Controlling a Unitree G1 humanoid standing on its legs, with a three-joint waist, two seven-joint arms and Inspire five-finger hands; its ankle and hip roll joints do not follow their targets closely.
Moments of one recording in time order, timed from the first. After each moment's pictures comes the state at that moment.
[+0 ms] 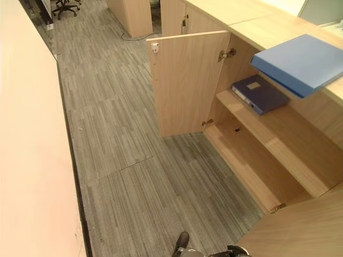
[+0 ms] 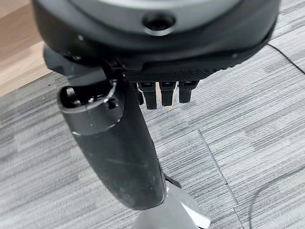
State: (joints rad) left arm 0.05 0.19 0.04 1.33 -0.36 -0.07 0.04; right arm -0.08 -0.31 0.12 1.36 0.20 0.04 0.00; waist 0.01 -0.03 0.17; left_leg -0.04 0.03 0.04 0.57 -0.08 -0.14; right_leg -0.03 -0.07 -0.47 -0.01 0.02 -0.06
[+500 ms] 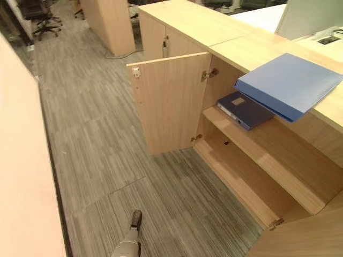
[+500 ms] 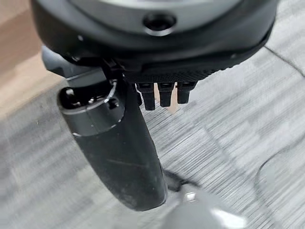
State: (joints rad) left arm 0.15 0.11 0.06 1.44 -0.39 -0.02 -0.01; right arm -0.02 -0.34 0.06 1.43 0.20 0.05 -0.01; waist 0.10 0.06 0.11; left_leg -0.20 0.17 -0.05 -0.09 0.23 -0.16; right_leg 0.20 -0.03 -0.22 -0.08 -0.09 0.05
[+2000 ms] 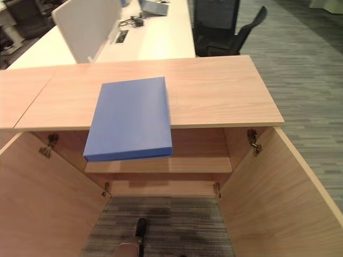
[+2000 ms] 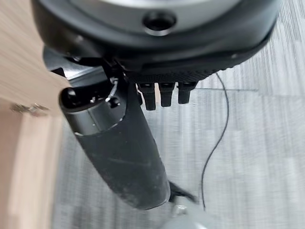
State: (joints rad) left arm 0.07 0.17 -0.07 1.35 -0.30 -0.03 -0.01; right arm -0.03 -0.36 0.18 1.38 0.21 0.03 -0.02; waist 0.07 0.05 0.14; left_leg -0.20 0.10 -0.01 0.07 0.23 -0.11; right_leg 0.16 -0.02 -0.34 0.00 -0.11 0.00
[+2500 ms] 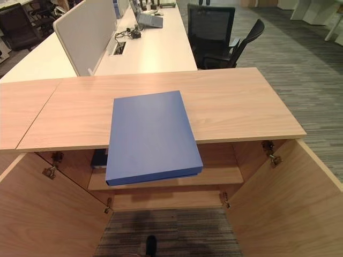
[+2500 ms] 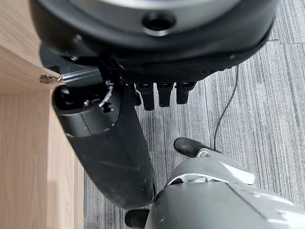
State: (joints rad) left arm 0.13 0.22 -0.08 1.28 -0.31 -0.02 -0.03; right arm -0.04 -0.27 0.16 1.38 0.22 0.03 -0.01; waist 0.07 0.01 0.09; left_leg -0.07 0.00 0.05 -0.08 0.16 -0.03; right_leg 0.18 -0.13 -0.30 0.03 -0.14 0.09
